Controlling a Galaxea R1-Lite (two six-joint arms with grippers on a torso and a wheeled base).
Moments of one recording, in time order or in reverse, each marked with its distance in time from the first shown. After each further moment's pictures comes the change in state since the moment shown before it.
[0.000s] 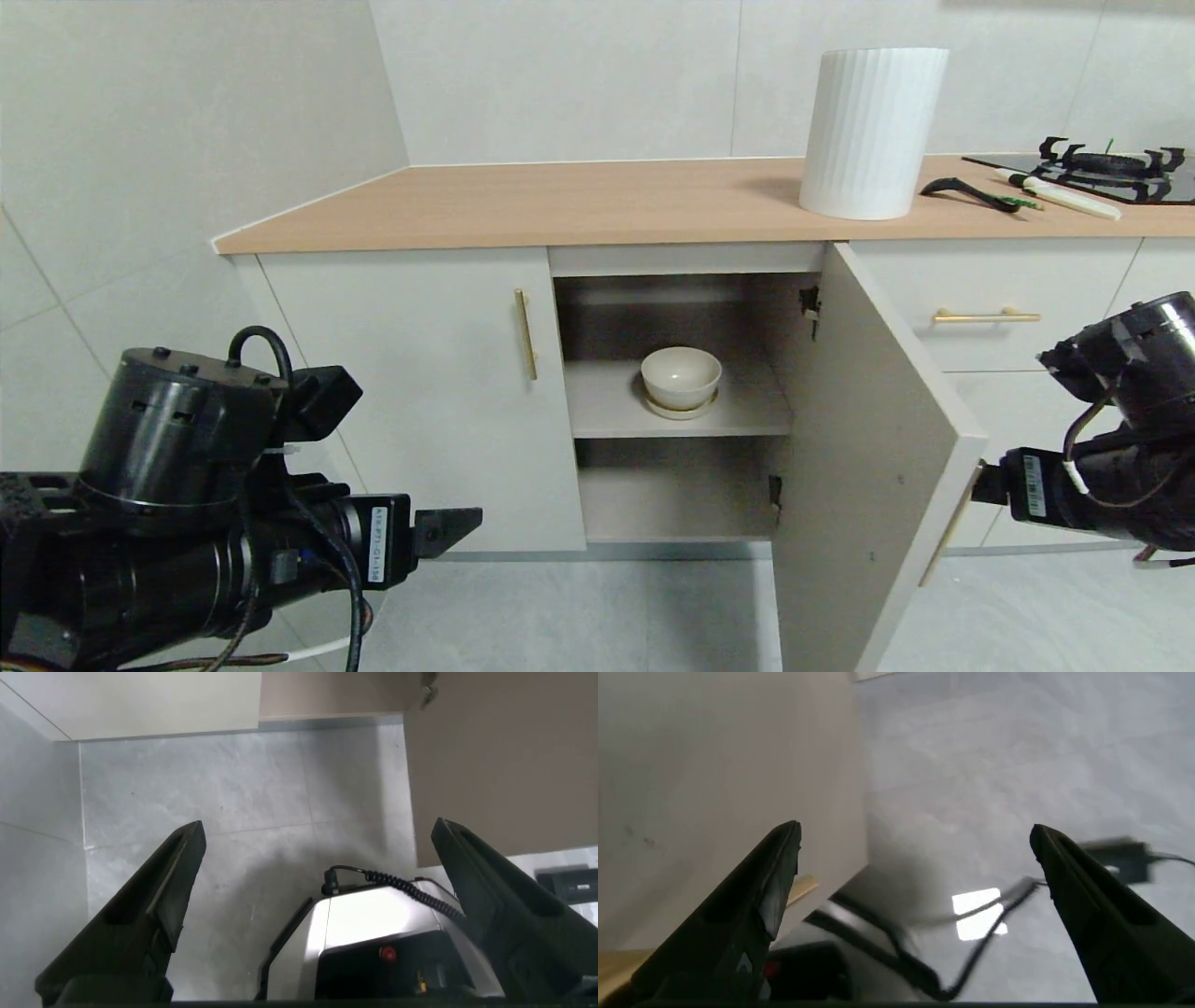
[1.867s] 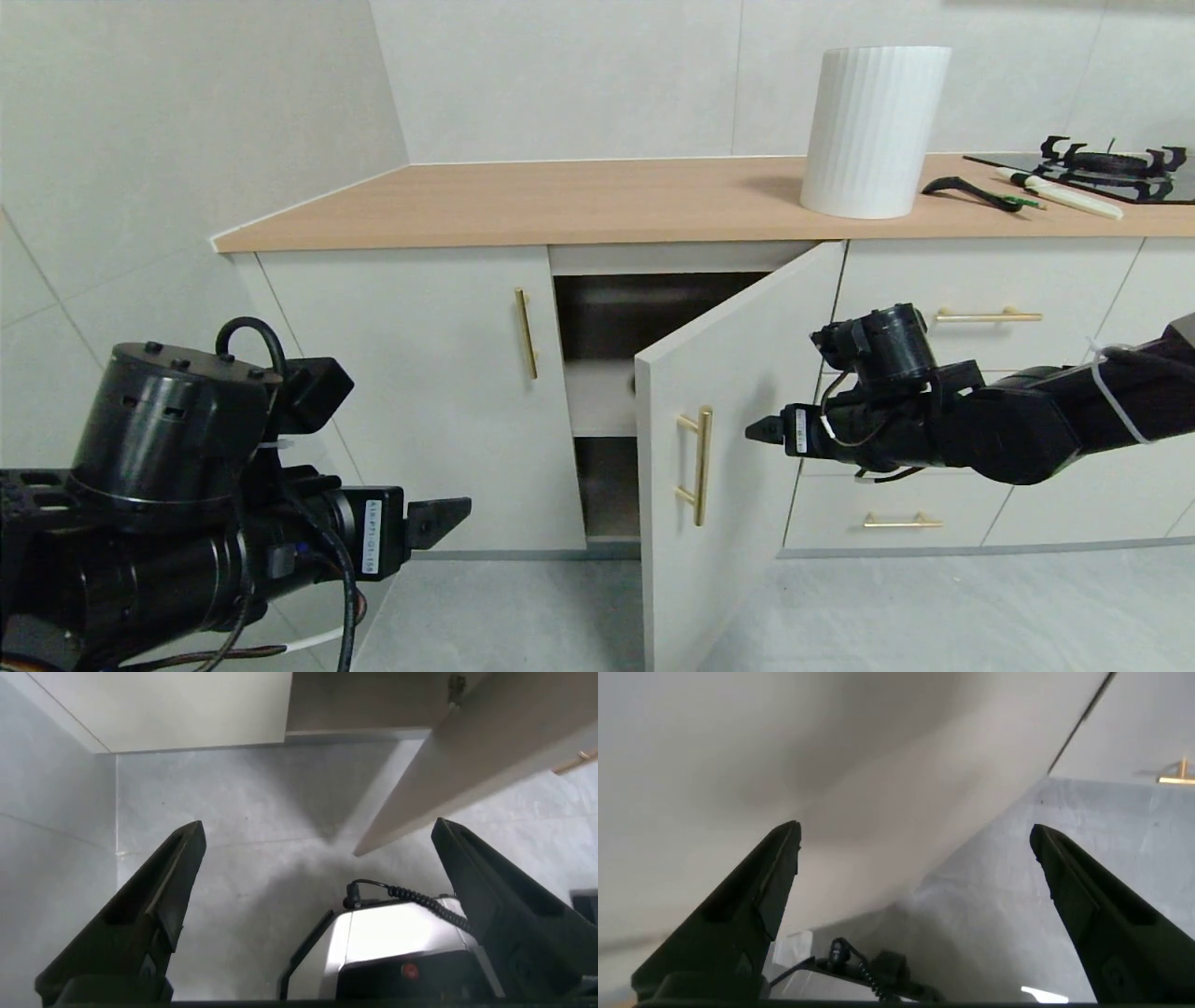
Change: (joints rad) left arm 0.000 -0.004 -0.006 -0.002 0.076 0.030; right arm 0.106 0.497 -0.225 -0.501 0.237 -0.084
